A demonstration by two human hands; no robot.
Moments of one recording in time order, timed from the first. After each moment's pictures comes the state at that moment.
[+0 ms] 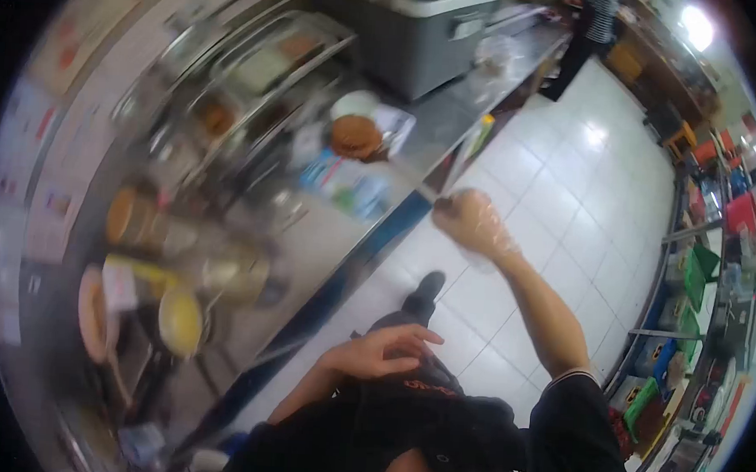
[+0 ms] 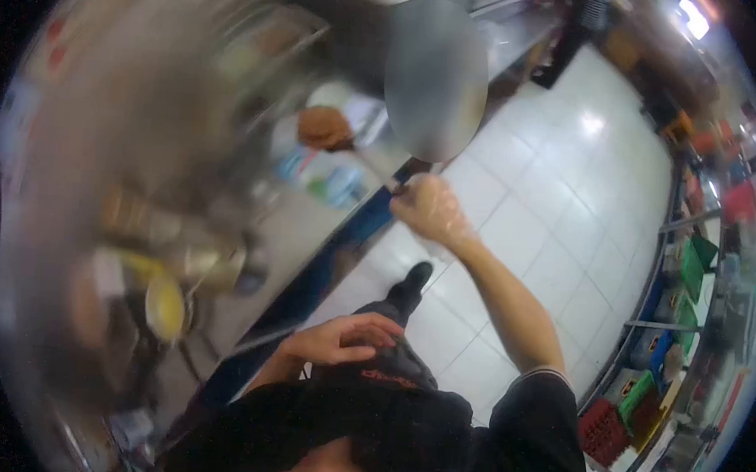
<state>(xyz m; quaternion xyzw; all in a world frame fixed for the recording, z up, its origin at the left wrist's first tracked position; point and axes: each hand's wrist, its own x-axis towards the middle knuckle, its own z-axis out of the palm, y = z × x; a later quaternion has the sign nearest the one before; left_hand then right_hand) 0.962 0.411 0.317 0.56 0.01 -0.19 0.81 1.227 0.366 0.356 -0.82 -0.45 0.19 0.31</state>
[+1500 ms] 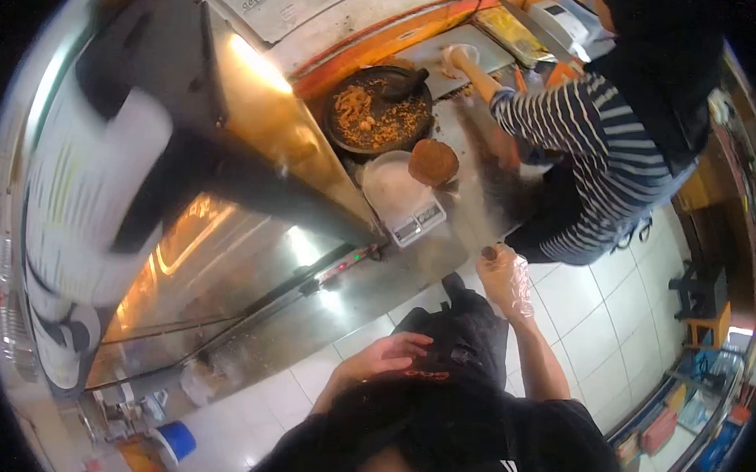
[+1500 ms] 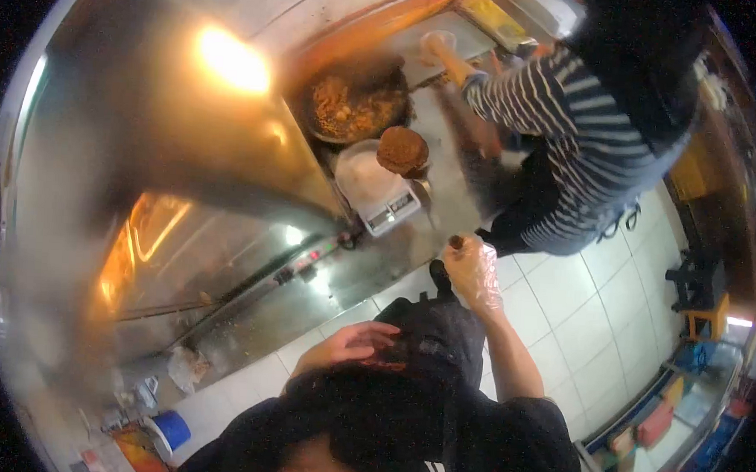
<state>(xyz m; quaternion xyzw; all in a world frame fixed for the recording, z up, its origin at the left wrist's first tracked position) 2.592 0.611 0.289 0.45 0.20 -0.10 0.86 2.877 0.566 0.288 -0.83 -0.36 0.24 0.34</state>
